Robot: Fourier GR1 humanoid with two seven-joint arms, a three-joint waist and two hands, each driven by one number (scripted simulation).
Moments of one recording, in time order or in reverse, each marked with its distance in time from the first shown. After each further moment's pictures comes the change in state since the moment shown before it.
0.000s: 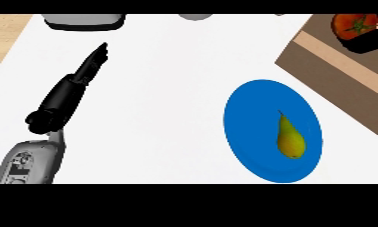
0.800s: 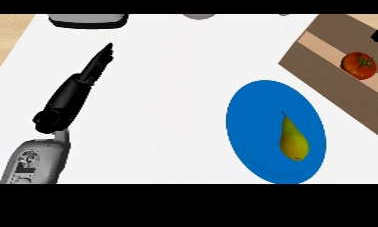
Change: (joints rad) left arm -0.009 -0.020 -0.011 0.006 -0.013 -0.006 -0.001; right arm -0.105 -0.278 0.059 0.627 0.068 0.220 -0.324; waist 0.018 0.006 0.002
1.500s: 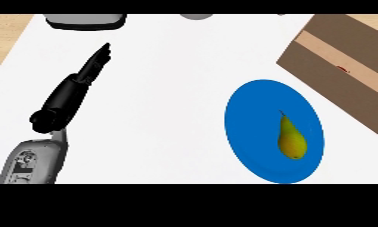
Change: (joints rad) left arm 0.002 0.005 0.014 0.006 0.001 -0.005 -0.008; right arm -0.138 -0.005 -0.431 0.232 -0.422 0.037 -0.136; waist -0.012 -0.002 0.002
